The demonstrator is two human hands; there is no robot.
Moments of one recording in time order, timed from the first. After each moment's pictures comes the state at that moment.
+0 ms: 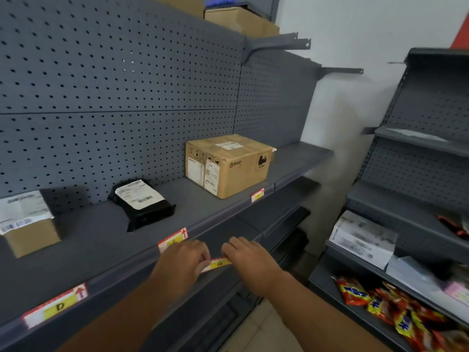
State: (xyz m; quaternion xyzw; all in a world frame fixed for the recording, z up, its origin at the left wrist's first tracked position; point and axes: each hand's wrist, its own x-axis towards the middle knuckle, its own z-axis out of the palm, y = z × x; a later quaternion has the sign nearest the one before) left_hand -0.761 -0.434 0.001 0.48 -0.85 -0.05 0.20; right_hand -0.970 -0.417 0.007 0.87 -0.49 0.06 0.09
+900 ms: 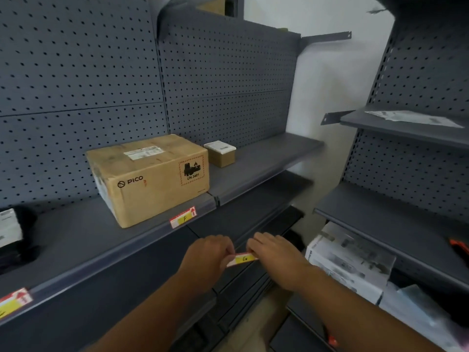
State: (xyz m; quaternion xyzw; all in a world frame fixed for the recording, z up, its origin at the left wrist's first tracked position) left_hand -1.135 -0.591 -0.007 0.47 -0.86 -0.06 0.19; right_hand -1.347 -0.578 -0.011 0.86 -0.49 0.07 0.08
